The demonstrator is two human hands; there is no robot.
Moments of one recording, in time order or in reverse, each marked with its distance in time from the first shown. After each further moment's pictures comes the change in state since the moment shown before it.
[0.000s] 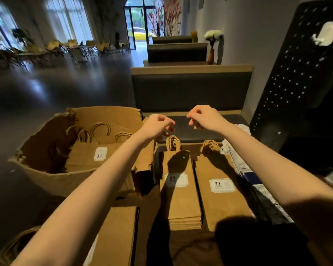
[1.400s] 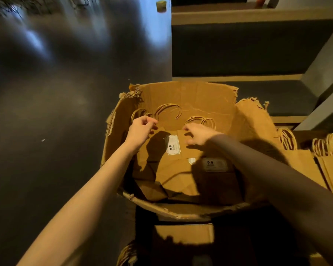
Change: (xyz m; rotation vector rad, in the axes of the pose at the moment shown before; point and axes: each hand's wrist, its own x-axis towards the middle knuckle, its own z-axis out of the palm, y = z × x) left_hand 0.066 -0.285 -0.316 -0.050 0.193 -0.266; right_hand 0.222 -0.100 0.365 -0.528 -0.516 -0.021
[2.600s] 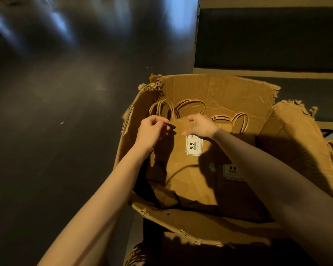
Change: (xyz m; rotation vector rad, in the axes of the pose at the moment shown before) left_hand 0.003 -0.016 -0.010 -0.189 0.096 -0.100; right_hand 0.077 -0.024 0.017 0.310 0.133 0.026
